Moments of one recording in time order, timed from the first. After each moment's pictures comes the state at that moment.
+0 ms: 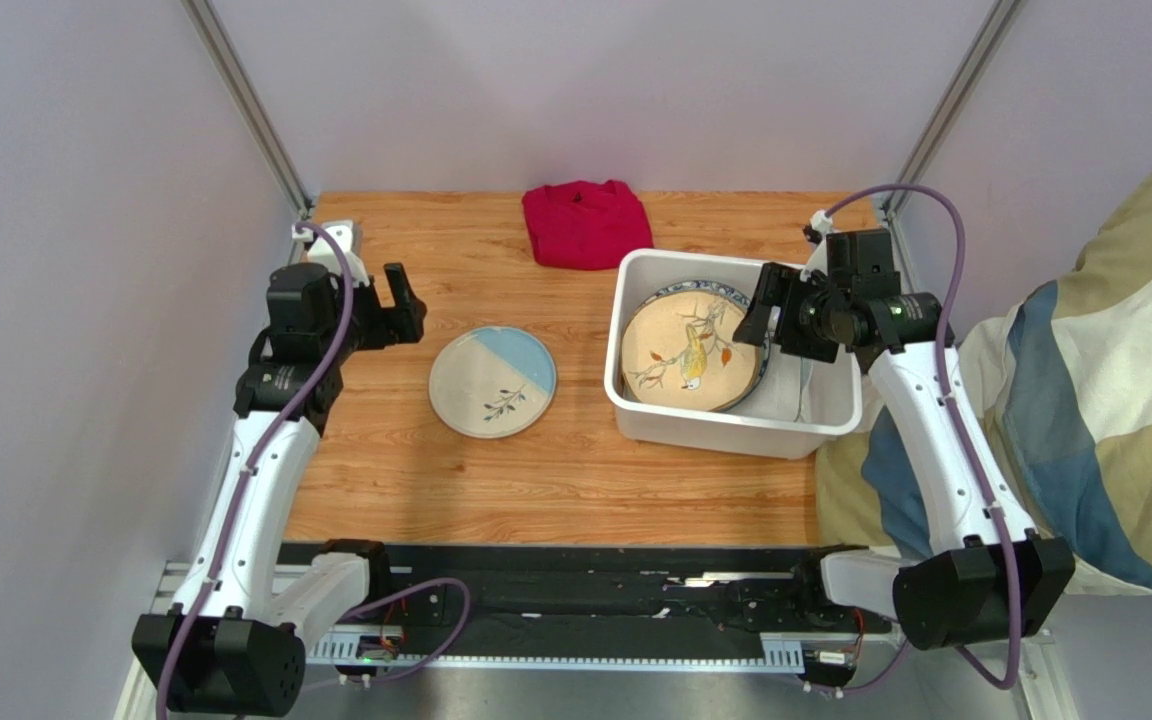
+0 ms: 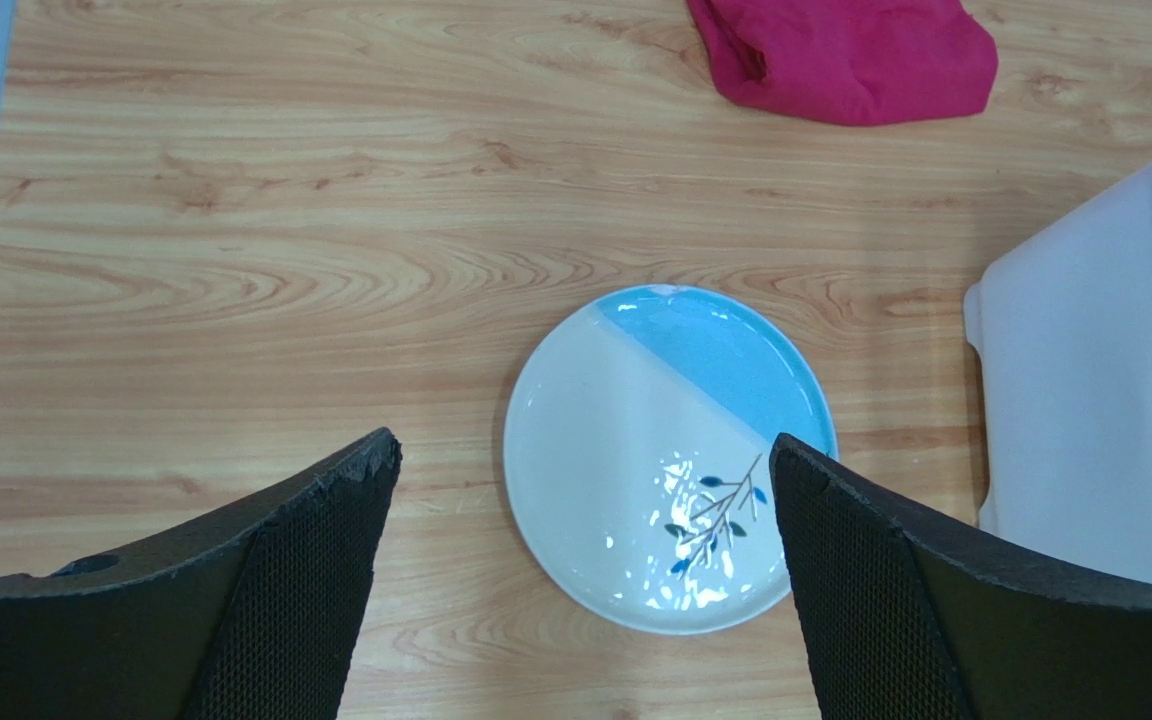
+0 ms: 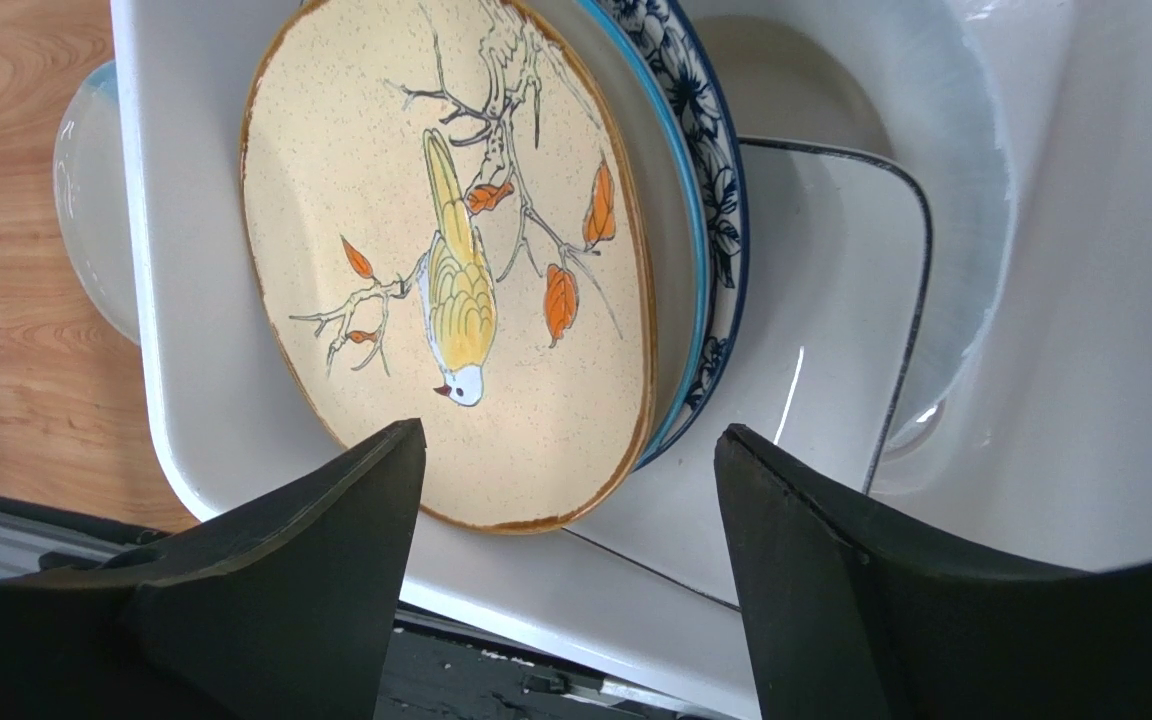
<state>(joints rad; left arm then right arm) -0.04 0.98 0.99 -0.44 0.12 -0.17 0.12 1.24 1.28 -0.91 -0.21 0.34</state>
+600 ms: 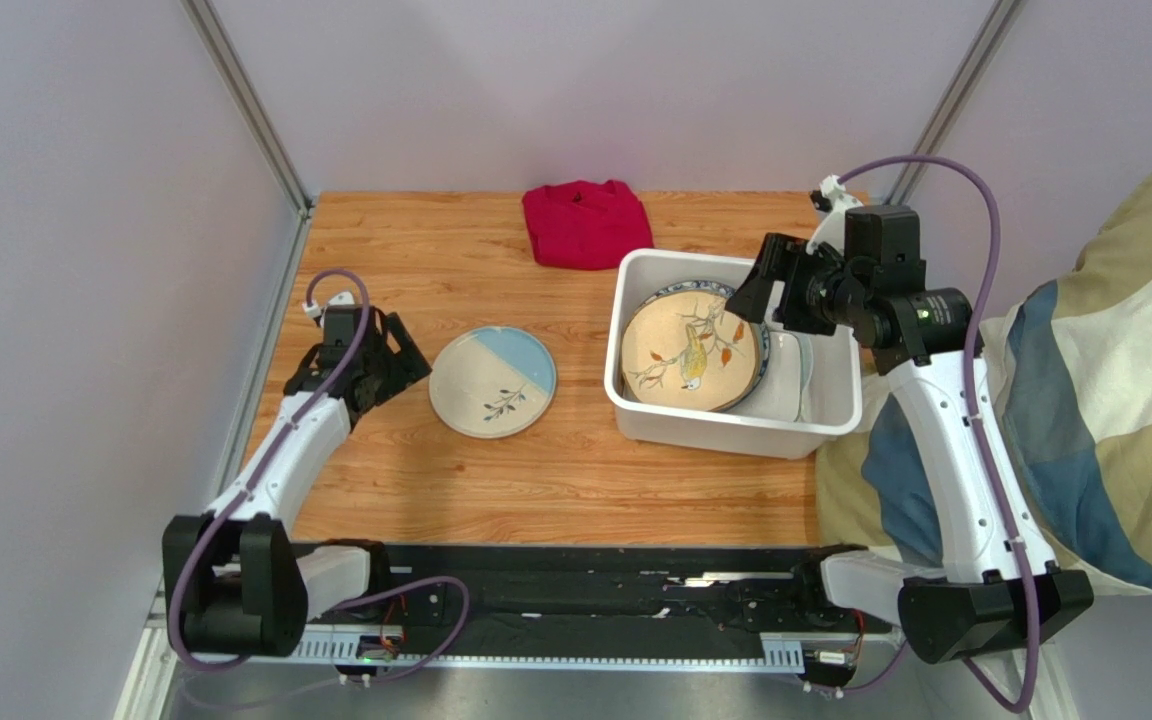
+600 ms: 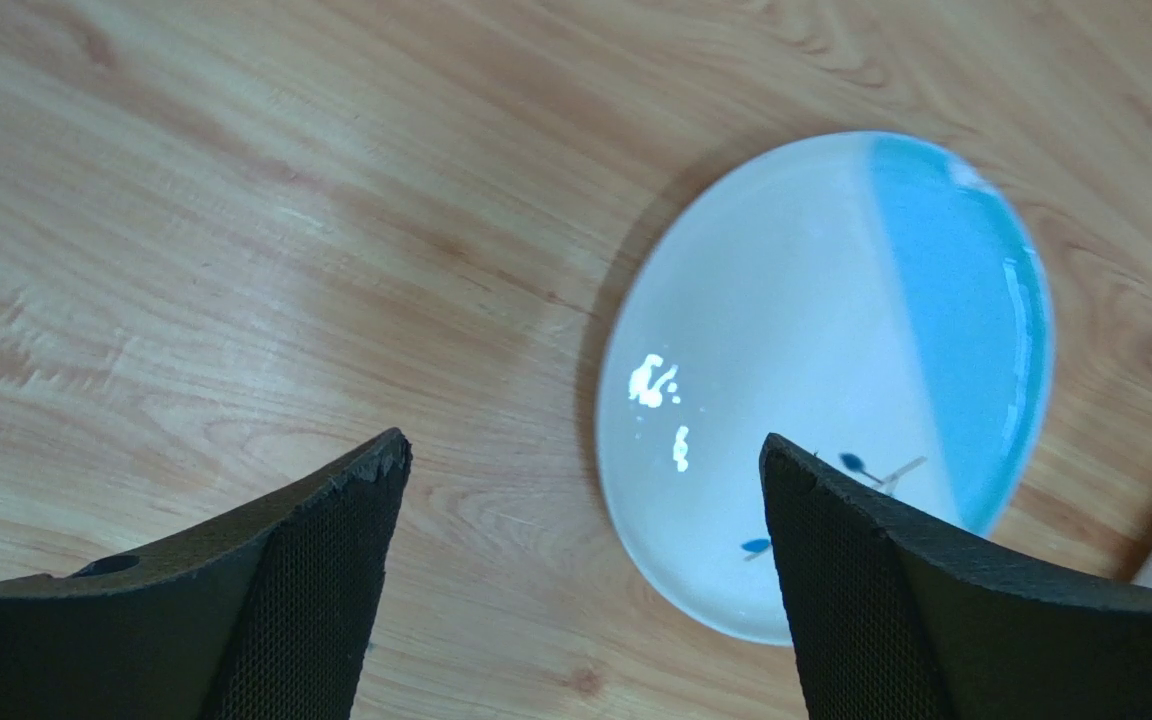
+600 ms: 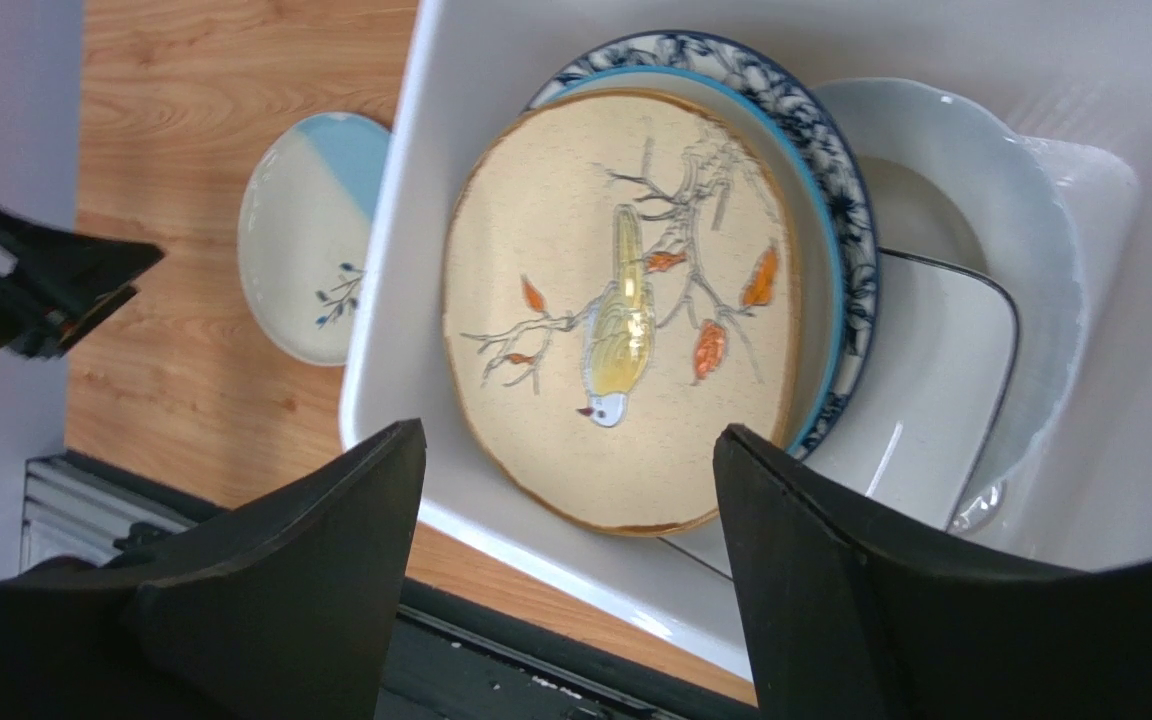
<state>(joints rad) -0.04 1.14 0.74 -0.41 -0.10 -0.57 0.15 1.20 1.44 -0.93 -0.26 0.33</state>
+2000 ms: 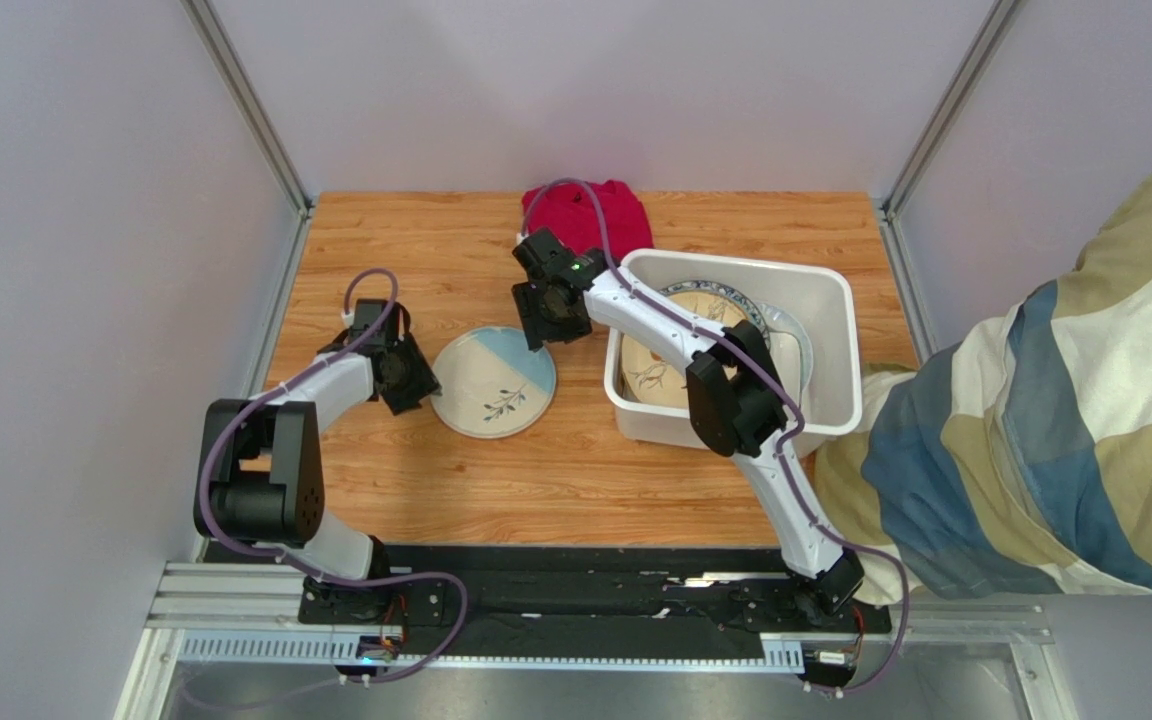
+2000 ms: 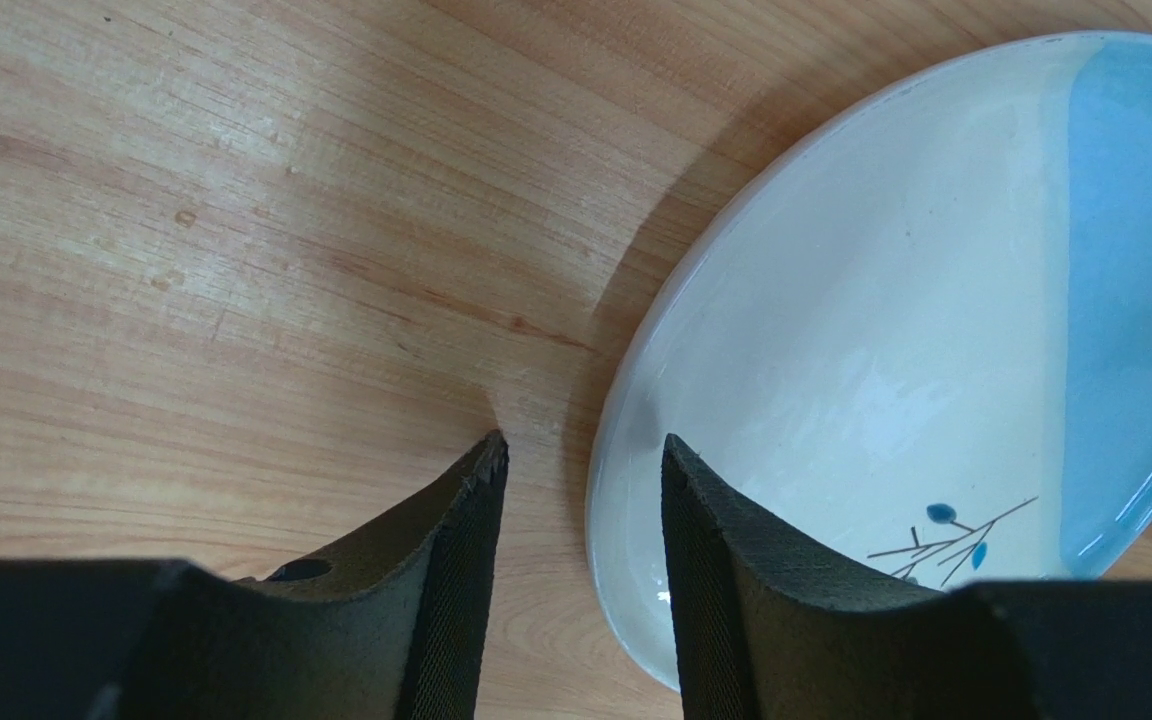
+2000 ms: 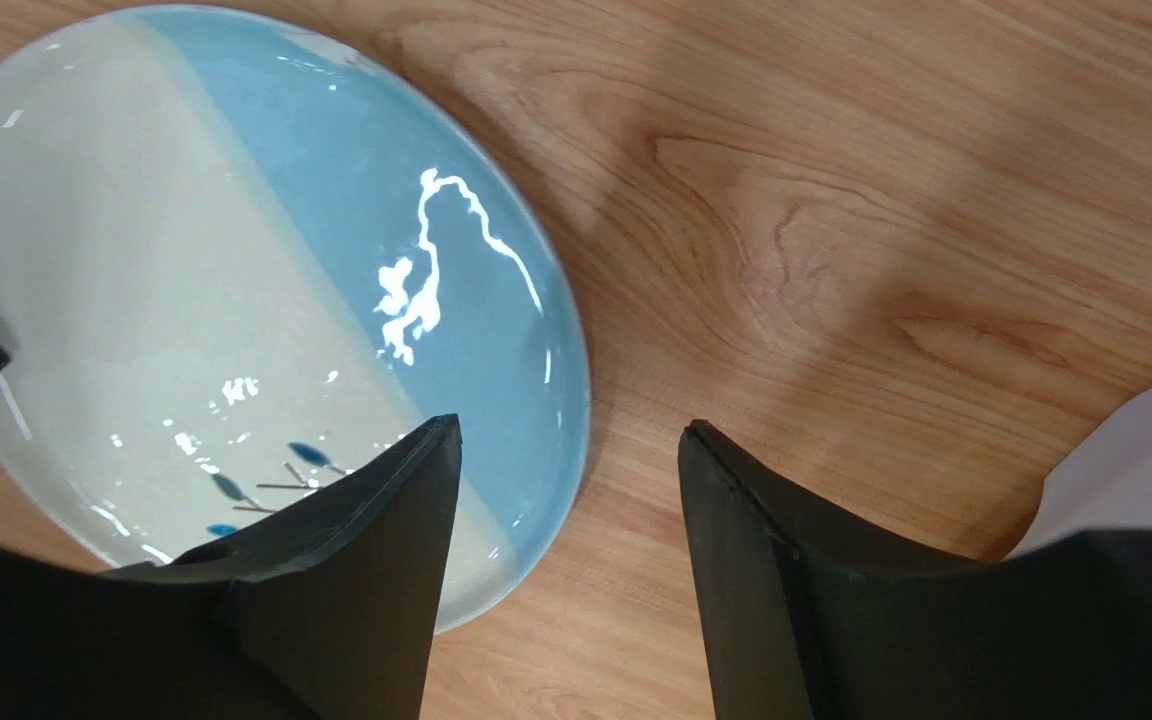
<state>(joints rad) -0.04 1.53 0.79 -0.33 0.03 -0.59 0.74 2.37 2.16 -0.84 0.07 0.38</state>
